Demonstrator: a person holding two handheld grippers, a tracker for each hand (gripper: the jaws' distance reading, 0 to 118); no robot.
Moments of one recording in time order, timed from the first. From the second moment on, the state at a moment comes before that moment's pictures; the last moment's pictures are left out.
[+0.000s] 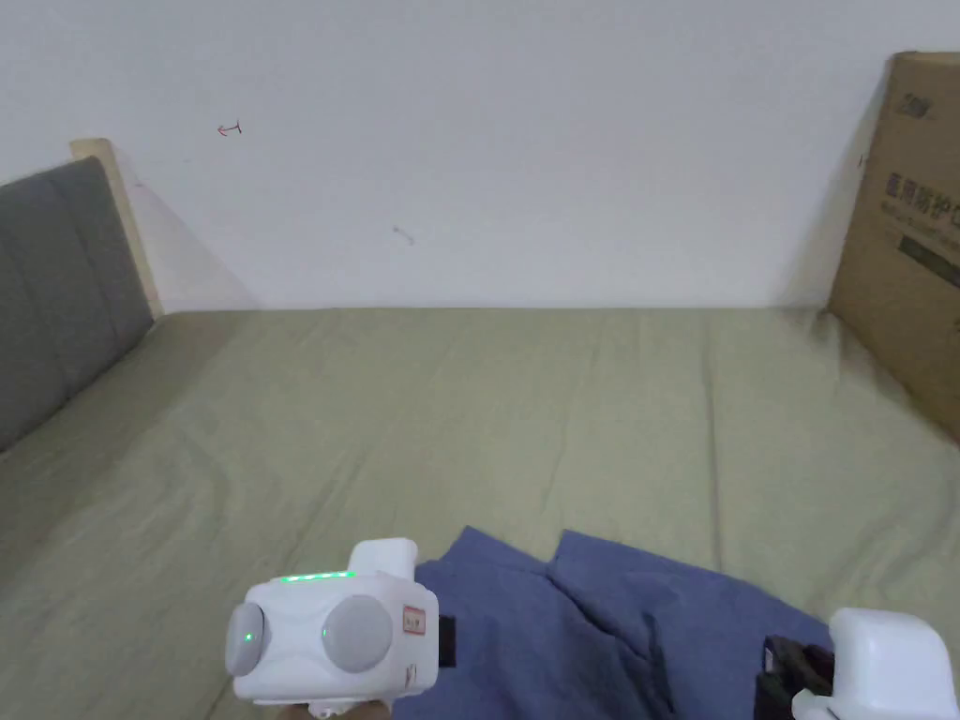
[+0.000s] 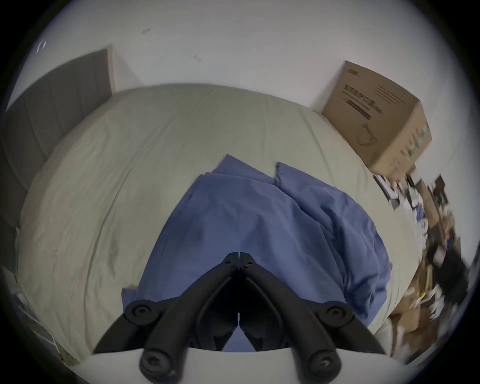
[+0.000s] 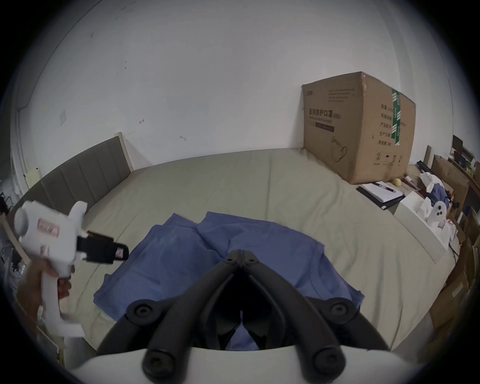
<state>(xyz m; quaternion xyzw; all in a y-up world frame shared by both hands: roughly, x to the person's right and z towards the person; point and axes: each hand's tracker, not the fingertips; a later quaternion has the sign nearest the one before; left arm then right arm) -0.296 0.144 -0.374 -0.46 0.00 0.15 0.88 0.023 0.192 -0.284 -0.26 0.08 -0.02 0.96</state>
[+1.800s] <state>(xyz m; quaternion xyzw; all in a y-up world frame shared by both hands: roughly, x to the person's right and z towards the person) -0.330 0.151 -0.489 -0.48 0.03 0.06 0.88 0.055 0.076 -0.570 -0.51 0.12 0.10 0.85</state>
